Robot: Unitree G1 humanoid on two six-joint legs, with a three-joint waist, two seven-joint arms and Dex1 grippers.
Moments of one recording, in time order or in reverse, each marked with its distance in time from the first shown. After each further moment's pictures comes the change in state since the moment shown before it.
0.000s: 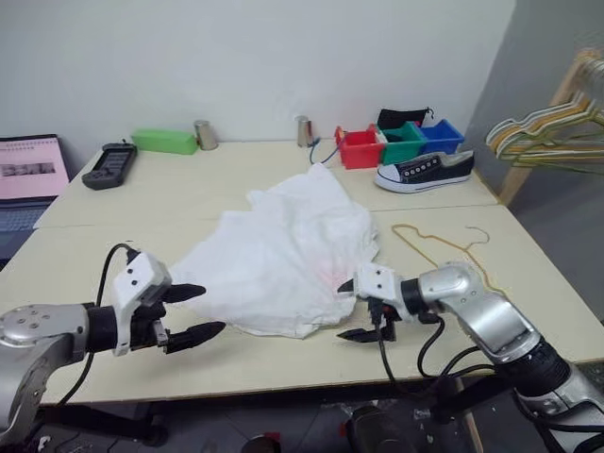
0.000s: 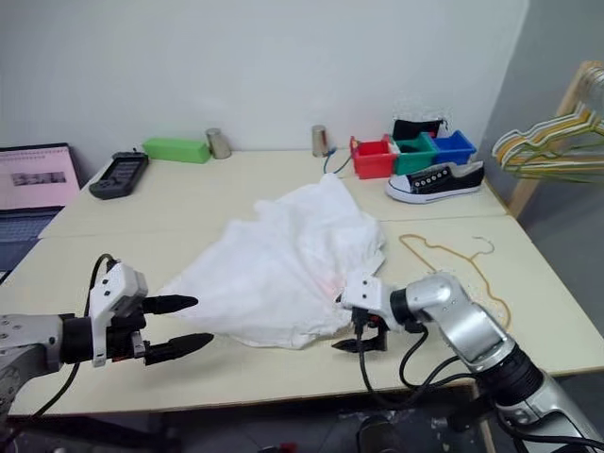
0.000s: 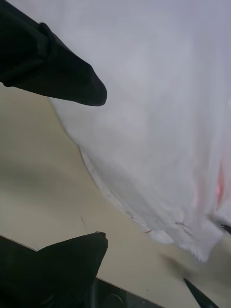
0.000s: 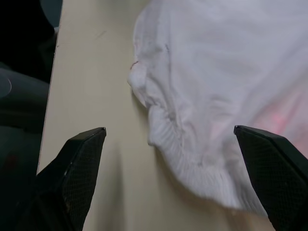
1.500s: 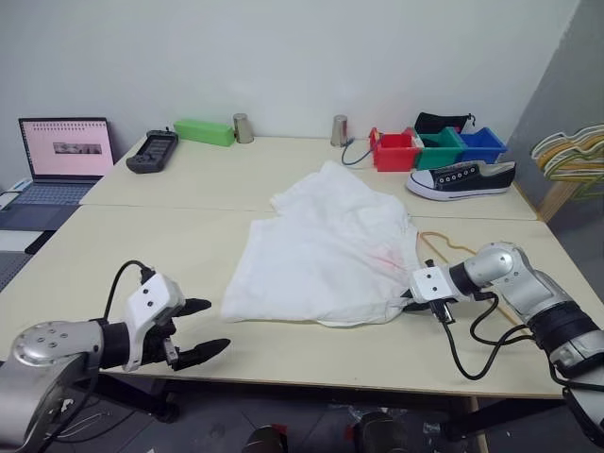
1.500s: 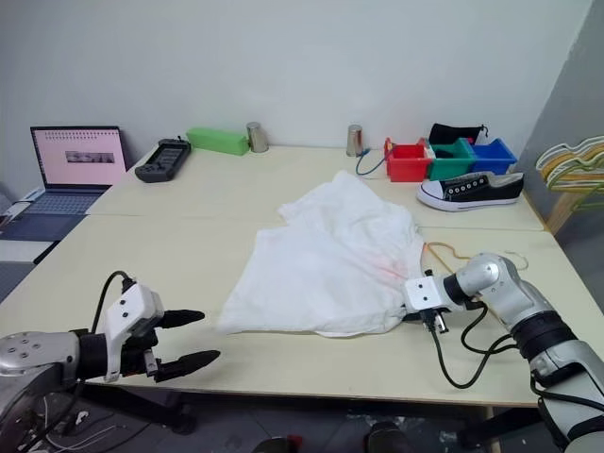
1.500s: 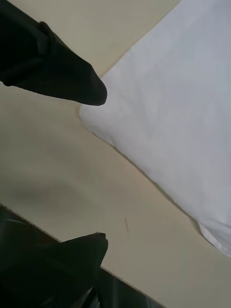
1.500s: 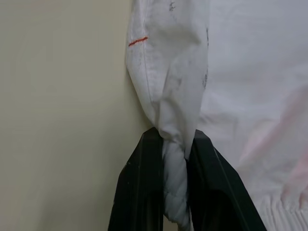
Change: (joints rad) left arm 0.031 0.004 -0.128 0.055 0.094 -0.171 0.033; right arm -0.172 -0.204 -0.038 0.736 -0.124 -0.844 0.277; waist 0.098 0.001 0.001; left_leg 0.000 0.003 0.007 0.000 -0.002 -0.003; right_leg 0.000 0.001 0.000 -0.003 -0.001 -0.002
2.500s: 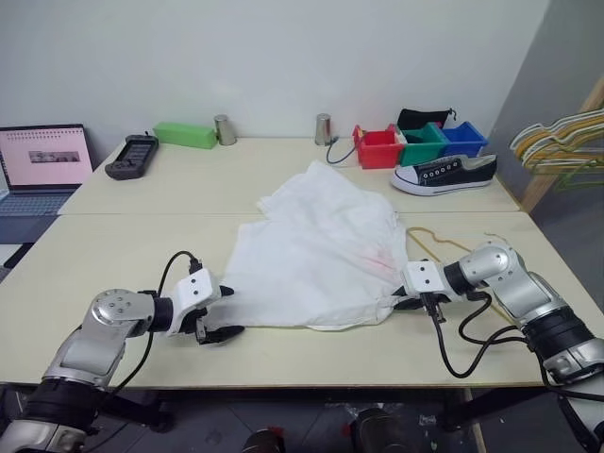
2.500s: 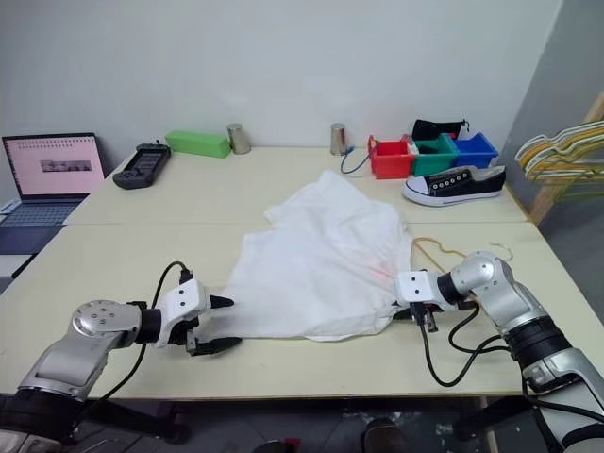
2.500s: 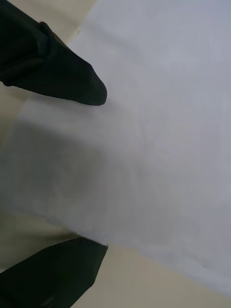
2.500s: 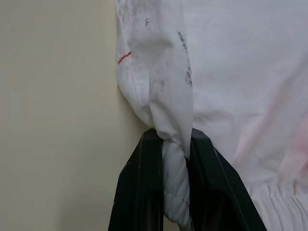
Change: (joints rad) left arm -0.390 -0.108 -0.360 0.575 0.311 -0.448 -0.108; right arm 0.061 0.038 -0.073 -0.180 0.031 0.251 0.024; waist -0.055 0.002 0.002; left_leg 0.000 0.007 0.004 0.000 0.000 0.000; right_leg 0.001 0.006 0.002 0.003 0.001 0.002
